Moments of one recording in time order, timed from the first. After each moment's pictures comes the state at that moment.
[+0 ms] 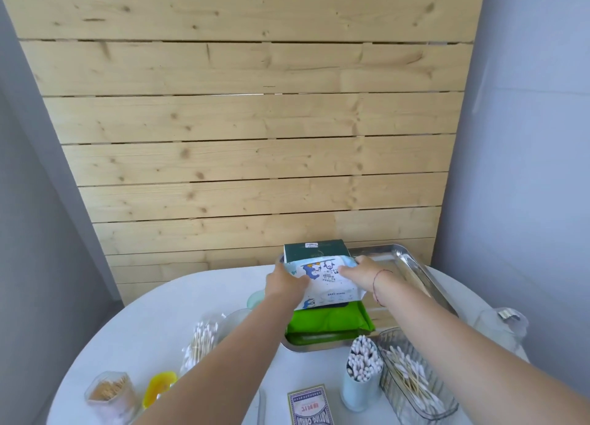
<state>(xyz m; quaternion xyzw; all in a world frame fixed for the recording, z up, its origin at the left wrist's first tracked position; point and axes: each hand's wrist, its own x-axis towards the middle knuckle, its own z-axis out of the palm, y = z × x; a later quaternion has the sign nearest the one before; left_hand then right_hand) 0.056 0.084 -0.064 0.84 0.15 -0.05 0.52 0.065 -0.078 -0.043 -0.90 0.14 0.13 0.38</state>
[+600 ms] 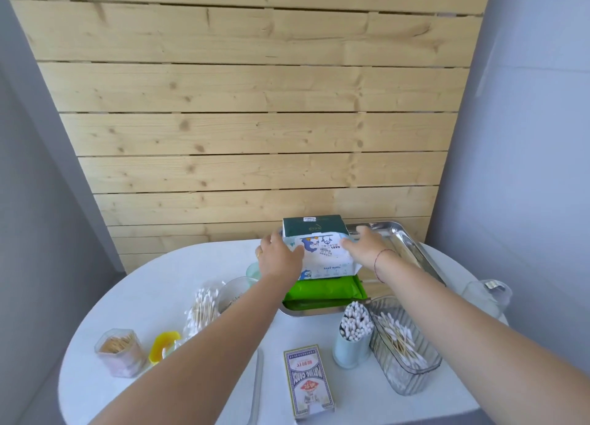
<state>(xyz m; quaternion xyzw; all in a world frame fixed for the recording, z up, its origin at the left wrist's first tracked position) 0.030 0.084 -0.057 0.90 0.11 0.04 0.41 0.053 -0.084 -0.047 -0.92 0.11 0.06 0.36</state>
